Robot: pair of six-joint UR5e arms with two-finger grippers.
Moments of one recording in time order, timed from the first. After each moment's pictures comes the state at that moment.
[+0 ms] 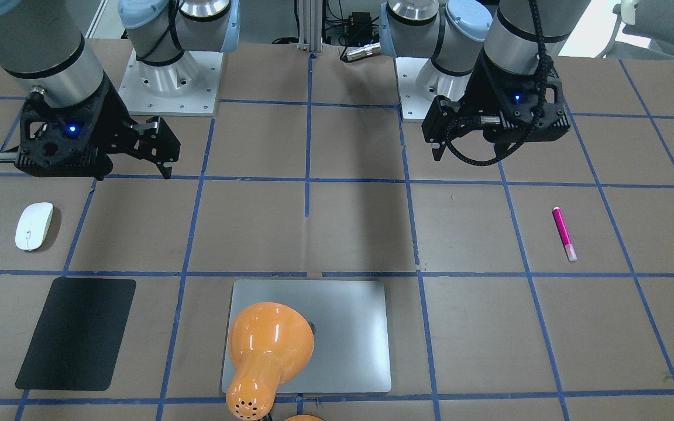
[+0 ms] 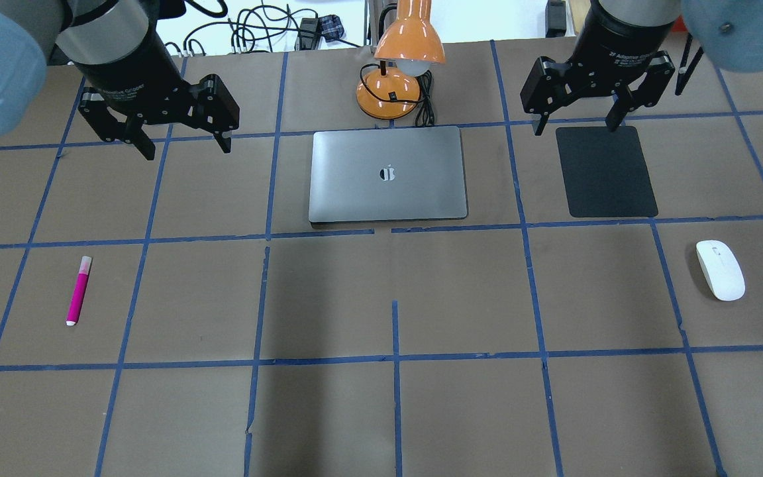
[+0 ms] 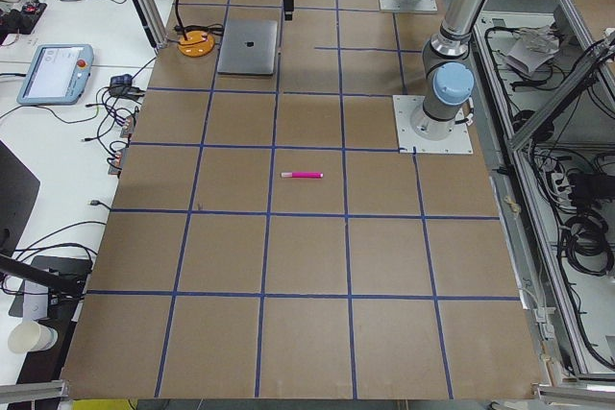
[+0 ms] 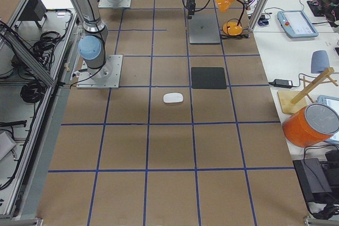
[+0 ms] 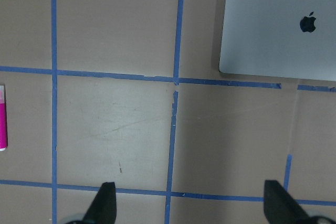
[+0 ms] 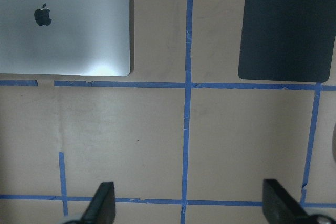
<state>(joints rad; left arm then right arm) -1.60 -1.60 -1.50 -1.59 1.59 -0.09 1.57 -1.46 1.46 -1.54 -1.54 -0.03</state>
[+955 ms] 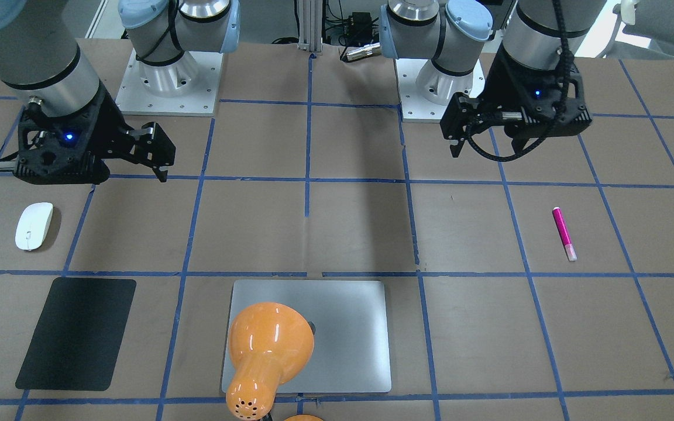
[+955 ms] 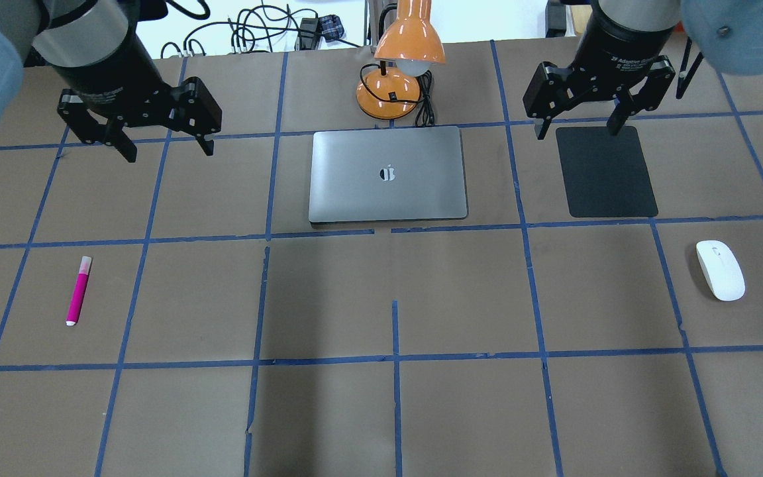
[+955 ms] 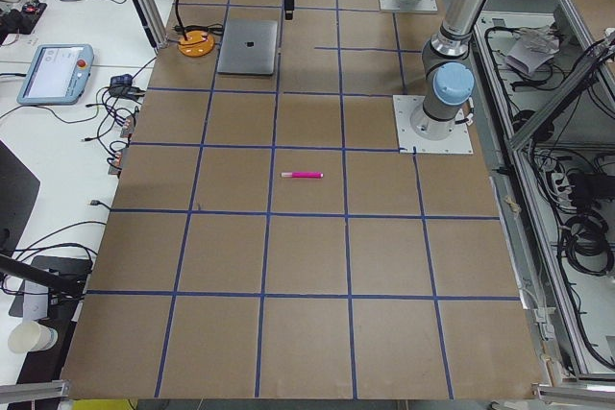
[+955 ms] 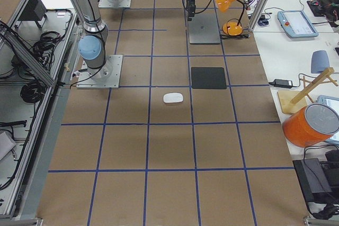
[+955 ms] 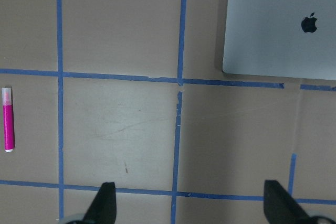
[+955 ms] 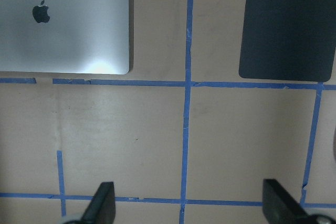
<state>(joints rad) -1.53 -1.58 -1.53 -1.61 1.62 -0.03 1.53 -1.46 1.48 -1.54 -1.55 -0.09</state>
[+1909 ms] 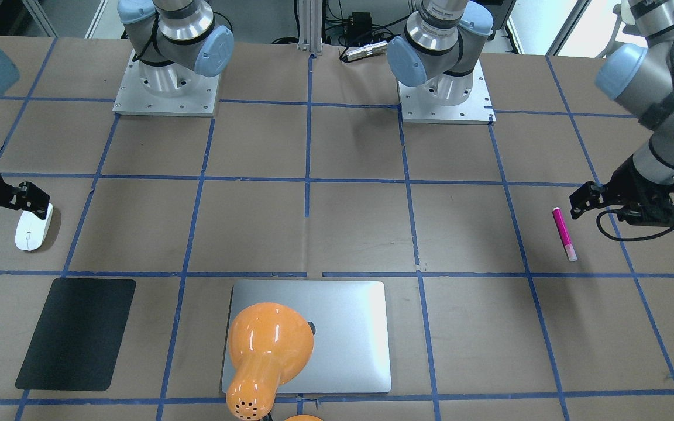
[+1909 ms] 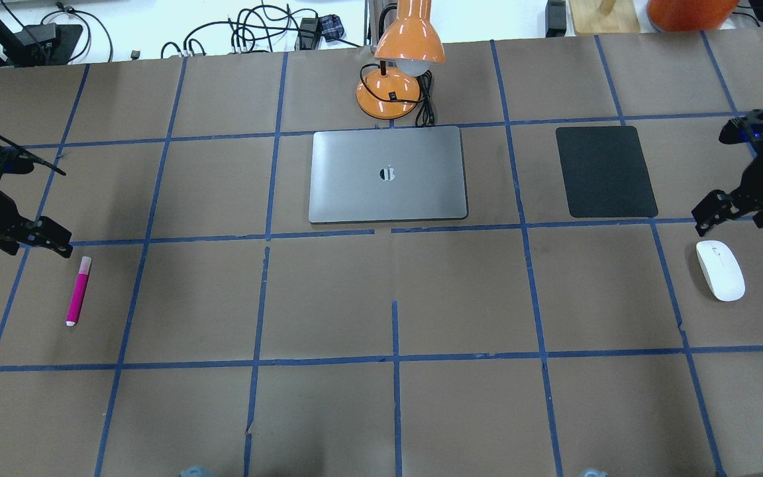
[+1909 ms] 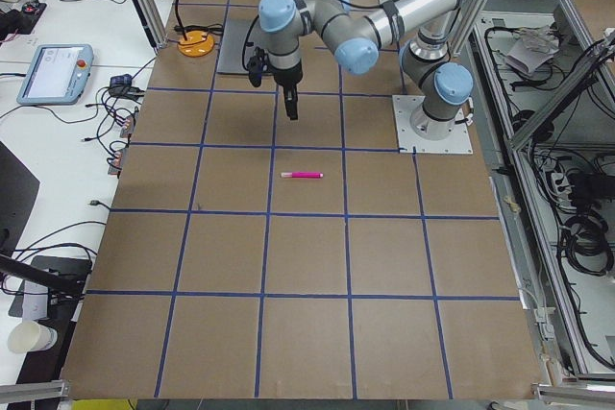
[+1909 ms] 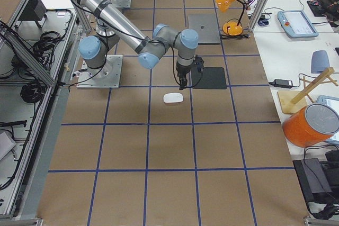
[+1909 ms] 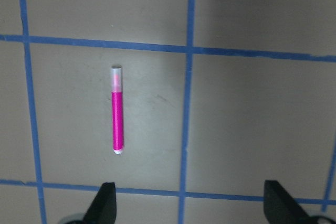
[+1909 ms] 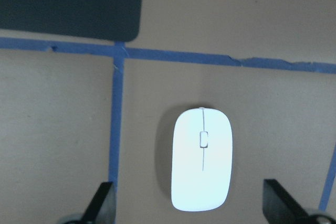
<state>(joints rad) -0.93 -1.77 -1.99 -0.92 1.62 0.72 1.01 -1.38 1.97 -2.14 -1.68 -0.65</state>
